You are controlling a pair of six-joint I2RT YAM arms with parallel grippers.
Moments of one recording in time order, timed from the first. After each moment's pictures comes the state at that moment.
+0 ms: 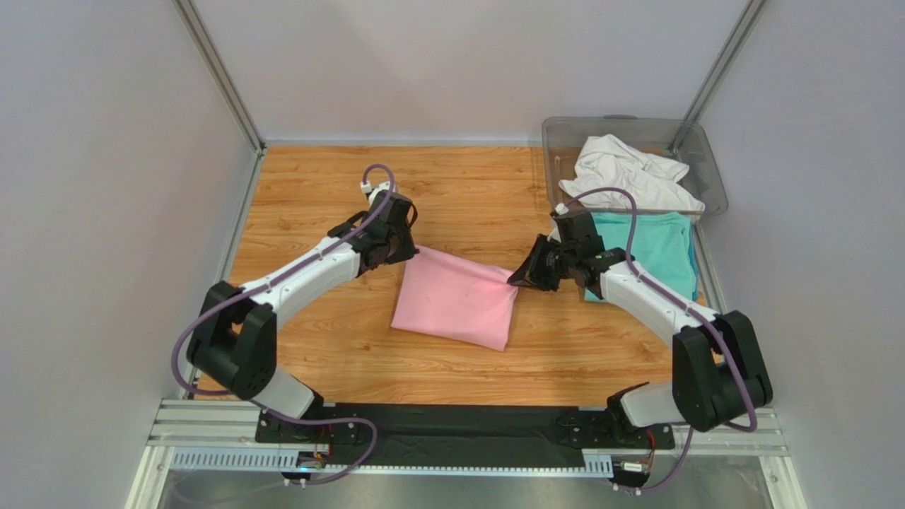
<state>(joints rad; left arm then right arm) -0.54 1.49 1.05 -0.39 -0.23 -0.68 0.37 1.37 0.82 -0.31 -0.38 0.79</state>
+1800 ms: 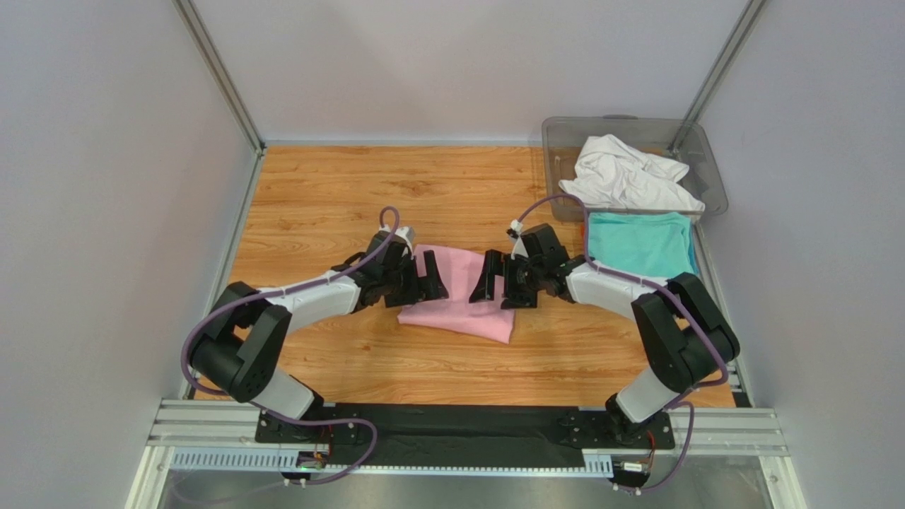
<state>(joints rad) -0.56 1.52 0.73 -0.08 0.18 -0.66 0.51 1.59 0.80 -0.12 -0.43 0.62</state>
